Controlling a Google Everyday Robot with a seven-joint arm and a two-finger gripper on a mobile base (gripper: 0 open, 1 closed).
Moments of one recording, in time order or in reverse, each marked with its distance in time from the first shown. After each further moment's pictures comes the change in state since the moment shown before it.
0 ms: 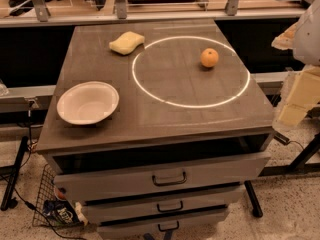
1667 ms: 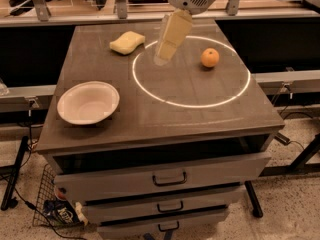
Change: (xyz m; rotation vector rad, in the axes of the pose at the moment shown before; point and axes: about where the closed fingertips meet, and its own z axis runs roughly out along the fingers) arm -0.239 -0.089 0.039 0.016 -0.426 -0.271
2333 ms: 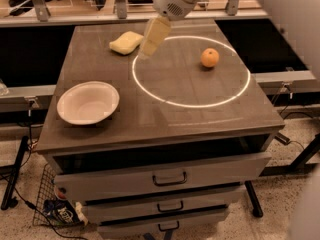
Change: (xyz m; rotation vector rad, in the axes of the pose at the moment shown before) arm 0.007 -0.063 0.062 0.109 -0.039 0.066
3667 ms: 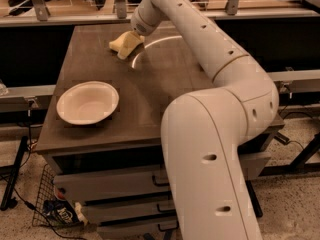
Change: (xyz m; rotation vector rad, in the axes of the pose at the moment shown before) arm 0.037 -0.109 0.206 0.056 0.027 0.233
